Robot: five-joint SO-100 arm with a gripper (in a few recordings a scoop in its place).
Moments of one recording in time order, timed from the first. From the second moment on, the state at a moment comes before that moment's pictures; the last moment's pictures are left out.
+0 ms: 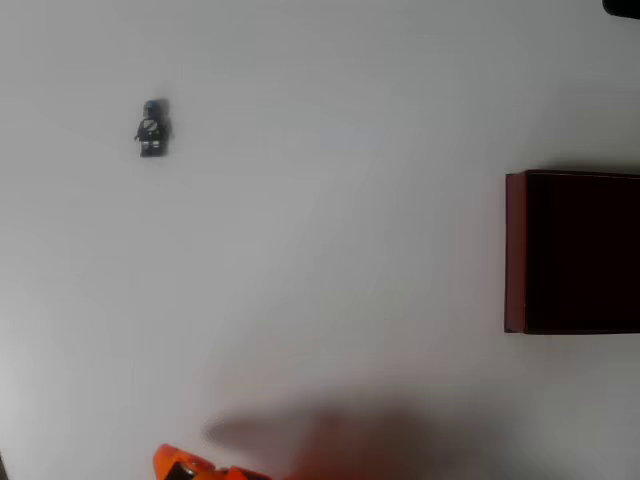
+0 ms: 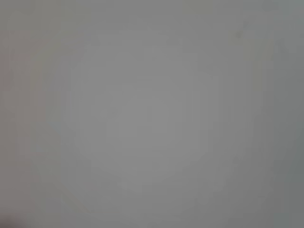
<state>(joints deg) -64.7 194.6 174.1 76.3 2.2</state>
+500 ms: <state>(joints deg) -70.3 194.9 174.1 76.2 6.2</state>
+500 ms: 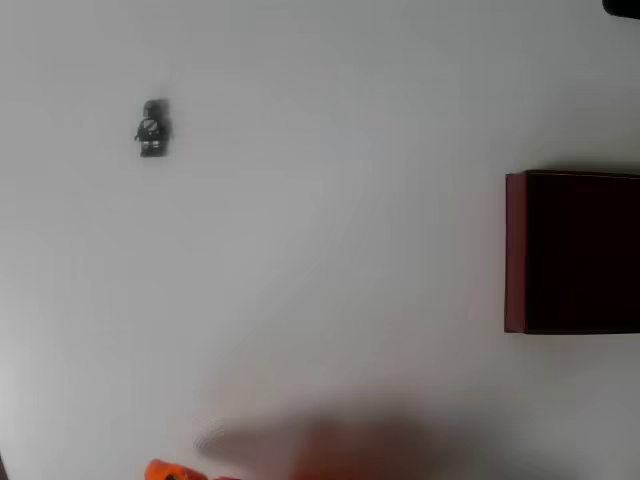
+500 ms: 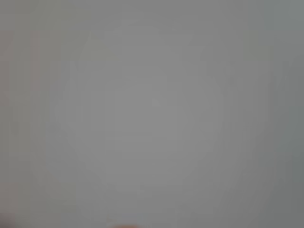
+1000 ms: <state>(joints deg) -51.5 195.0 154.3 89.6 60.4</state>
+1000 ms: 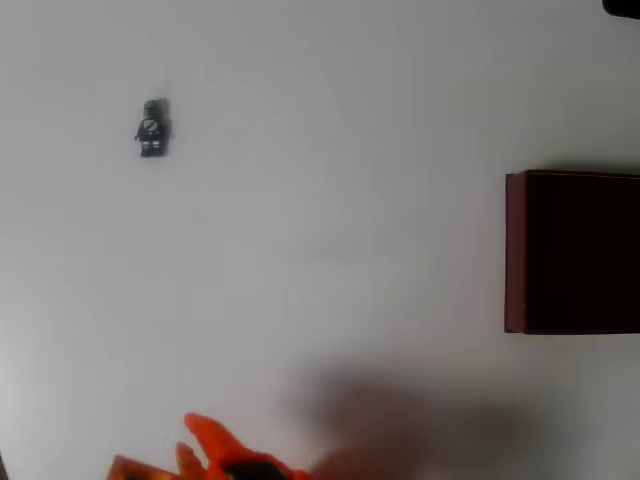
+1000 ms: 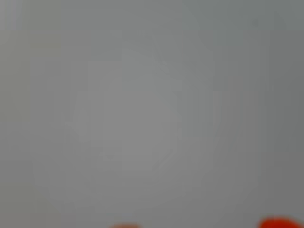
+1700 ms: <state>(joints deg) -46.8 140.3 136.5 64.5 114.6</state>
